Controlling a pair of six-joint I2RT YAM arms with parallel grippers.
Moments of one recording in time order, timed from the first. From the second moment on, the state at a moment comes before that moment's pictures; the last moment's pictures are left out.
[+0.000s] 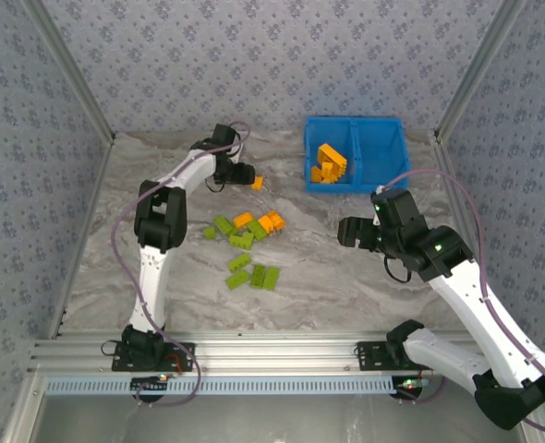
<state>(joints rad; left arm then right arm) -0.33 2.40 2.03 -0.73 0.15 -0.20 0.52 0.94 1.13 -1.06 0.12 0.51</state>
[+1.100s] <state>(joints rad) -0.57 2.08 2.13 -0.72 0.12 -0.17 0.52 0.91 1.15 -1.08 0.16 0.58</state>
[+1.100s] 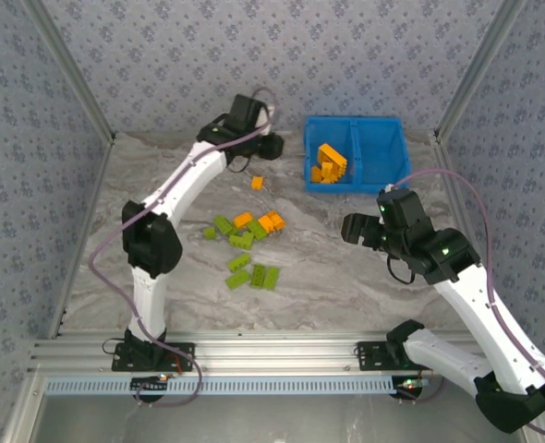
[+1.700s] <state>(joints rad) -0.74 2.70 2.72 -0.61 0.01 -0.09 0.50 0.77 1.12 -1.11 0.18 0.65</state>
